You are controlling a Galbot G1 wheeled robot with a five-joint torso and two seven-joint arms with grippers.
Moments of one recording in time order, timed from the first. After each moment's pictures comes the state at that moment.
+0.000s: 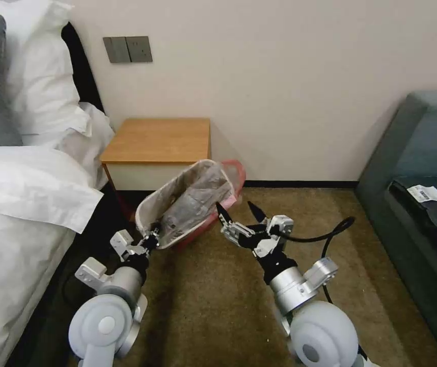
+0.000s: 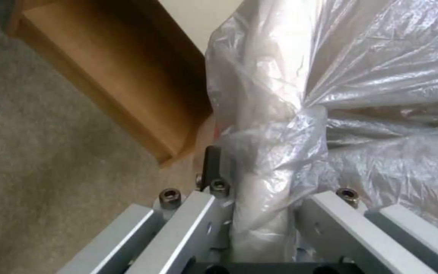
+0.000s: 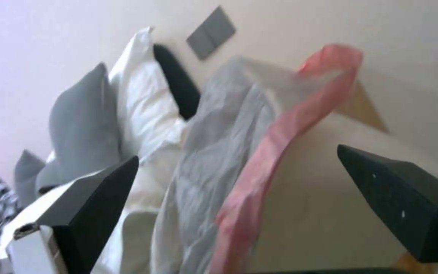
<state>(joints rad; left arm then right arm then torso) 1.47 -1.55 -0.58 -2.25 -1.05 0.46 -0.44 -1.39 1.25 0.10 2.30 0.71 -0.16 0.11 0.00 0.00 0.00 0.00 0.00</state>
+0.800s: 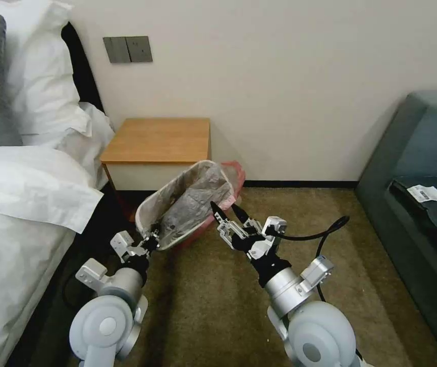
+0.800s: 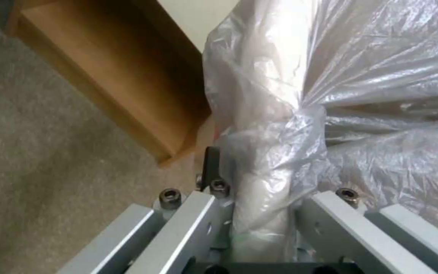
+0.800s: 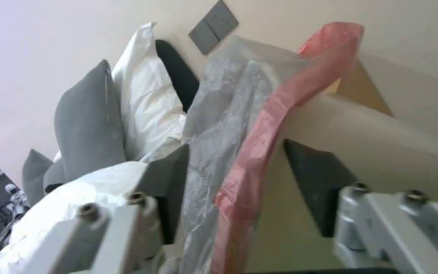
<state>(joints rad) 1.48 -1.56 -0.58 -2.26 -1.04 0.45 -0.44 -1.38 1.27 0.09 2.27 0.72 -0.14 0.11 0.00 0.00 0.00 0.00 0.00</state>
